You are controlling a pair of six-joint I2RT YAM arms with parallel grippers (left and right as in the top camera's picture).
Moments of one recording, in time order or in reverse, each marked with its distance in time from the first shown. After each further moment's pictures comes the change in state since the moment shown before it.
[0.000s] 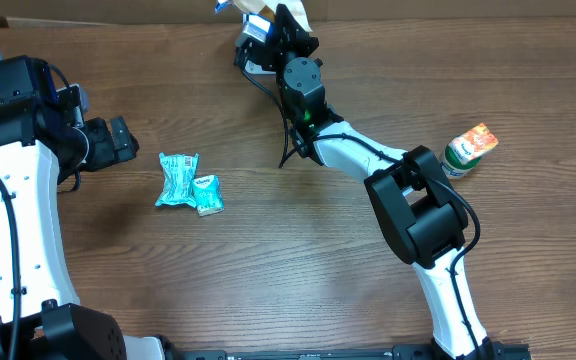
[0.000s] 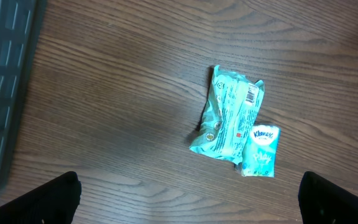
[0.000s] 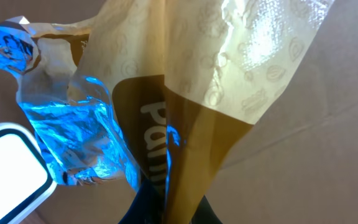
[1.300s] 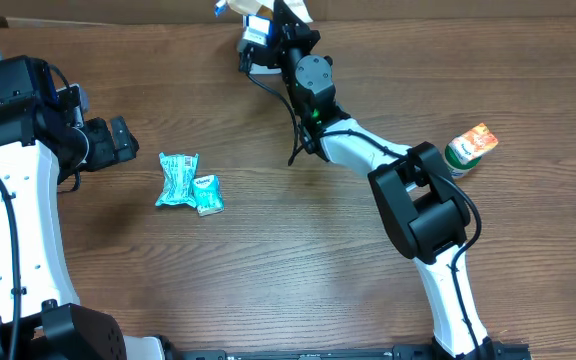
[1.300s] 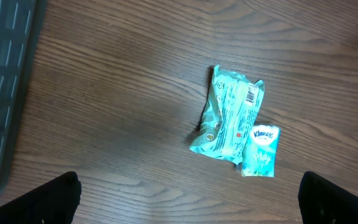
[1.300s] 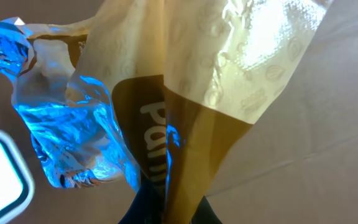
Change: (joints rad) left arm 0.000 0.000 0.000 0.000 0.000 0.000; right arm -0.031 0.018 0.001 0.079 -0.150 -0.128
